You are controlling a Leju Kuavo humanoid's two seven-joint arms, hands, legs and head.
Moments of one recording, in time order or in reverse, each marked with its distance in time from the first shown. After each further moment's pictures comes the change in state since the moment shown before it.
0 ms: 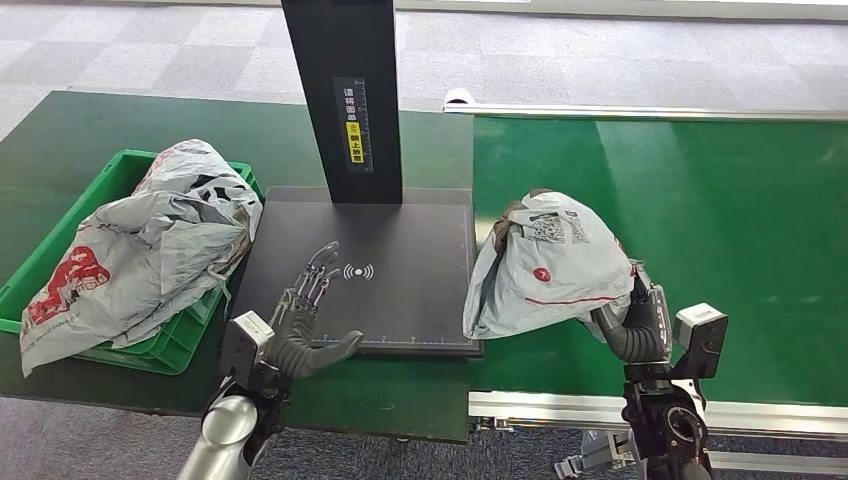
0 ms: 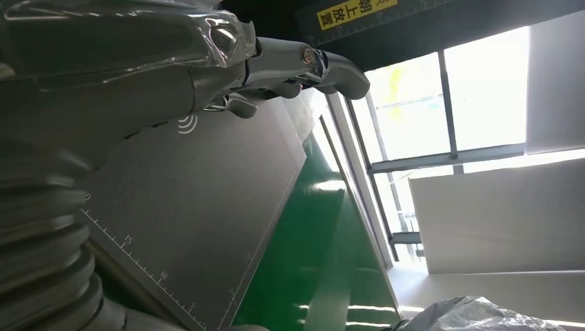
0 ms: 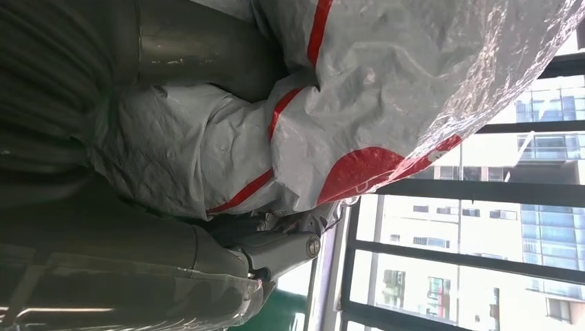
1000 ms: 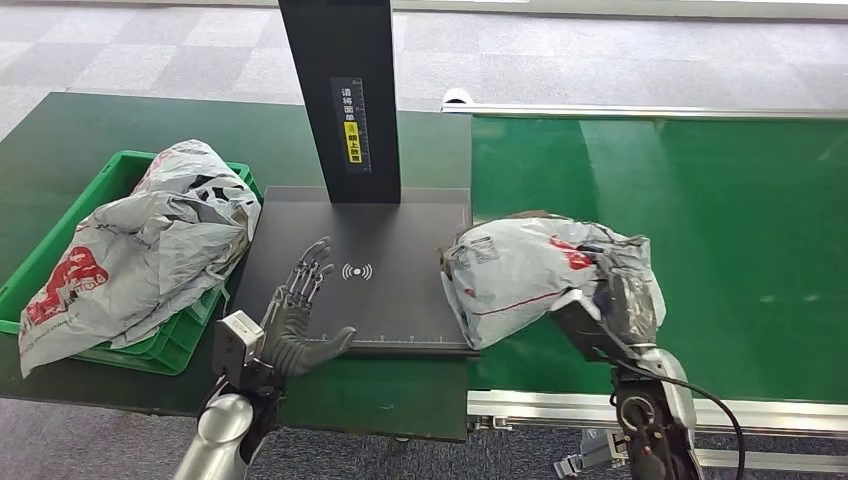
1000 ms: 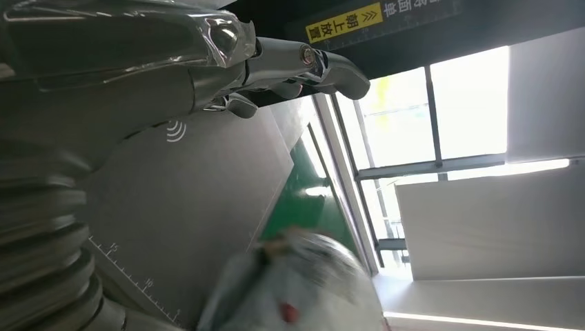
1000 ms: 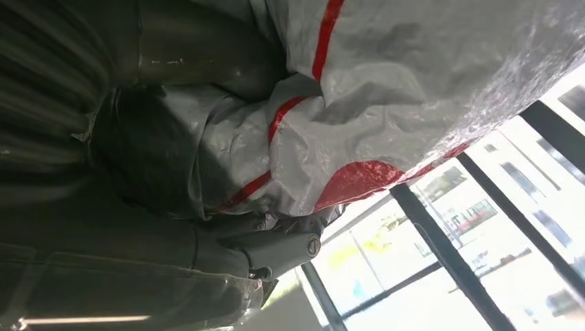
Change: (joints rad) left arm -0.005 0.006 0.007 -0.008 0.027 0.003 -0.024; right arm -0.056 -0.009 0.190 -0.053 0.942 -0.409 0.196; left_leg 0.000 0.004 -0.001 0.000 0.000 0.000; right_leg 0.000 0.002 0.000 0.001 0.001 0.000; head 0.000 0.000
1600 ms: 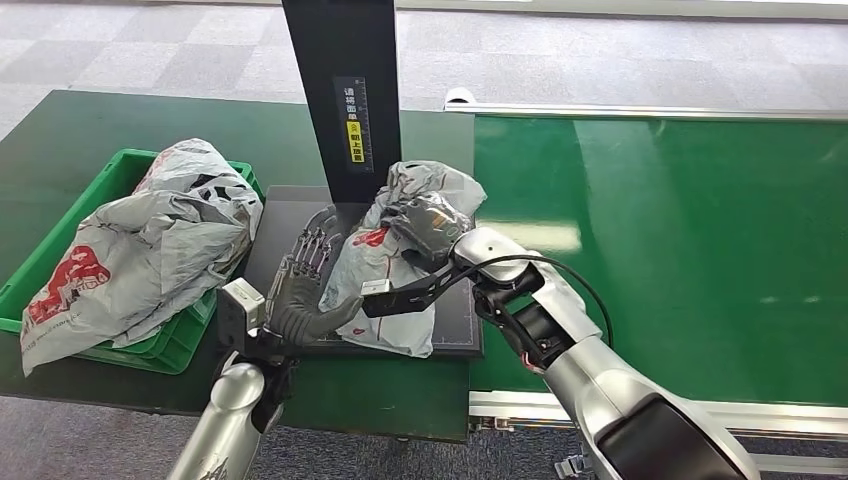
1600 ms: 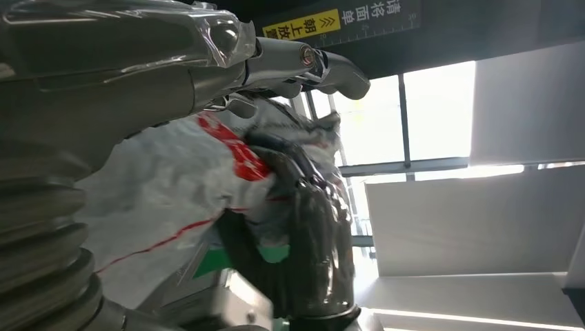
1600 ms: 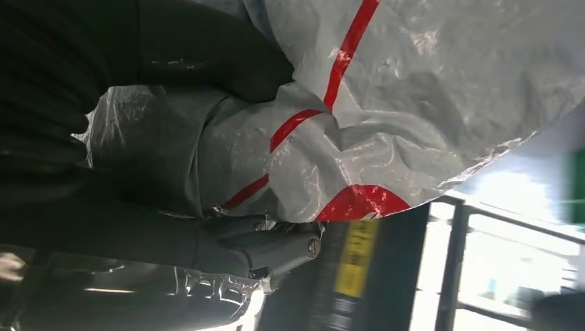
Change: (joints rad) left arm -0.127 -0.015 -0.043 0.081 0.087 0.014 -0.010; right arm -0.662 0.140 0.697 0.657 0.267 0.130 -0.049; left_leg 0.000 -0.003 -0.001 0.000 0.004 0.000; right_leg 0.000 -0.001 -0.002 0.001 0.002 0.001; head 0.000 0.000
